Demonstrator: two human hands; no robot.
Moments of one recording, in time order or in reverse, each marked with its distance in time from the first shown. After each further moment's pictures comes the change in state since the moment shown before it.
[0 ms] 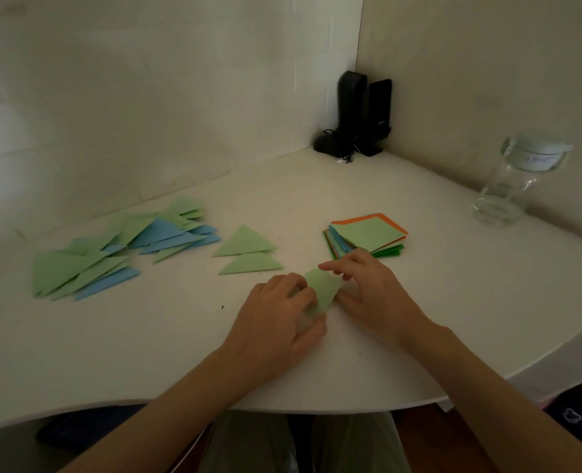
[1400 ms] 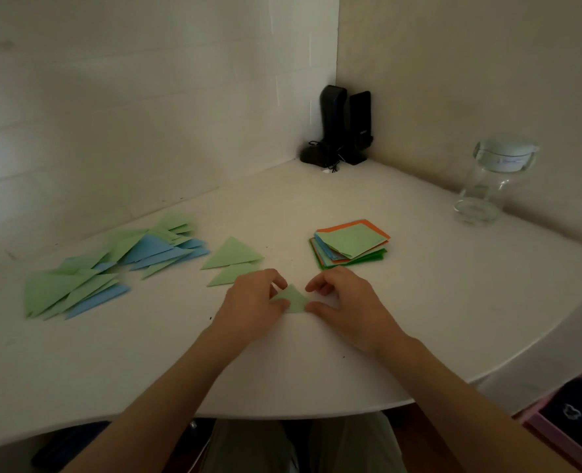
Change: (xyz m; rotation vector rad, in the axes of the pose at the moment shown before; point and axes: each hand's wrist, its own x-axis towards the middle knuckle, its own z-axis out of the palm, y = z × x) left_hand 0.038 -0.005 -0.019 -0.160 -0.216 -0.484; right_hand -0.008 -0.008 0.008 0.160 0.018 0.105
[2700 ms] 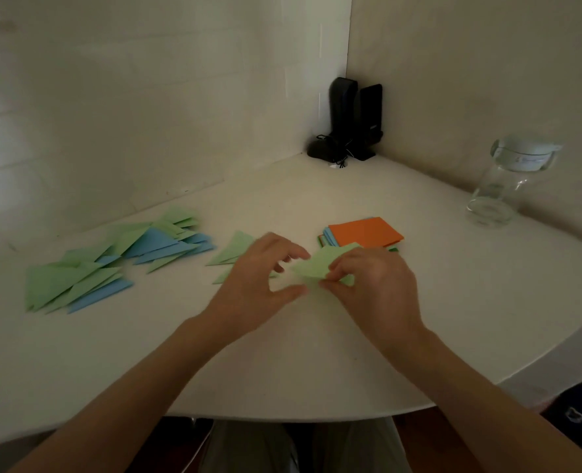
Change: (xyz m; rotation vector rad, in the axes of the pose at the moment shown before) left_hand 0.012 -0.017 -0.014 -0.222 0.212 0.606; right_hand 0.006 -0.024 -0.015 -0.376 0.392 -0.078
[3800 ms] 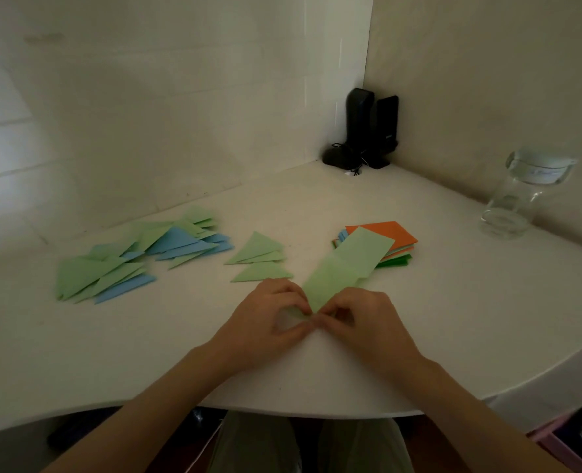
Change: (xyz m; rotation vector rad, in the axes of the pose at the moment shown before) left_hand -0.045 -0.003 0.009 0.082 -0.109 -0.074; right_hand -0.027 -0.010 0.016 0.260 -0.362 0.030
